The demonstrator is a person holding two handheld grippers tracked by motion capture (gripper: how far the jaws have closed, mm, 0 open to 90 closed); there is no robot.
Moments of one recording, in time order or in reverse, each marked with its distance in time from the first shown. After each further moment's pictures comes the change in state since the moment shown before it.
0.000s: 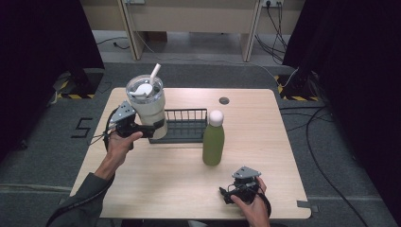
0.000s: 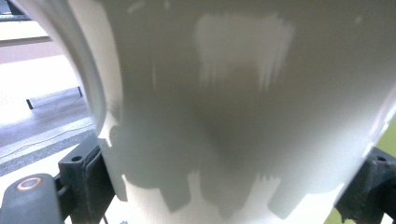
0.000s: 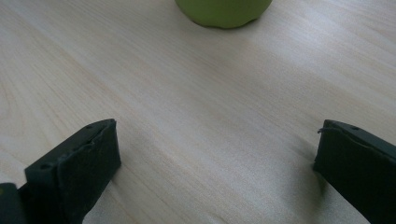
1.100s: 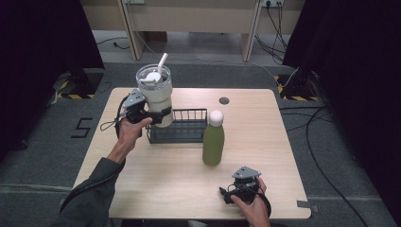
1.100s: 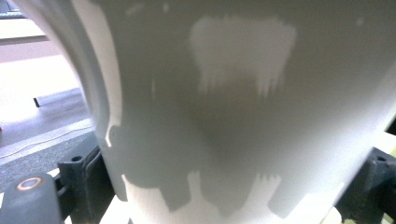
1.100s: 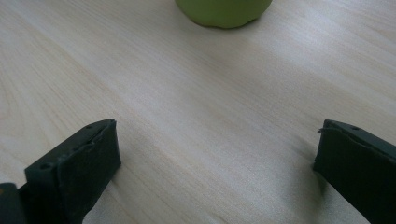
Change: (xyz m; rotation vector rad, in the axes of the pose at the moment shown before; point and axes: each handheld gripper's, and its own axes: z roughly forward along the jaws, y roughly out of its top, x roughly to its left) left arm 0.021 0.007 0.046 0.004 0.030 -0.014; right arm 0.000 0.000 0.000 0.002 0.000 0.000
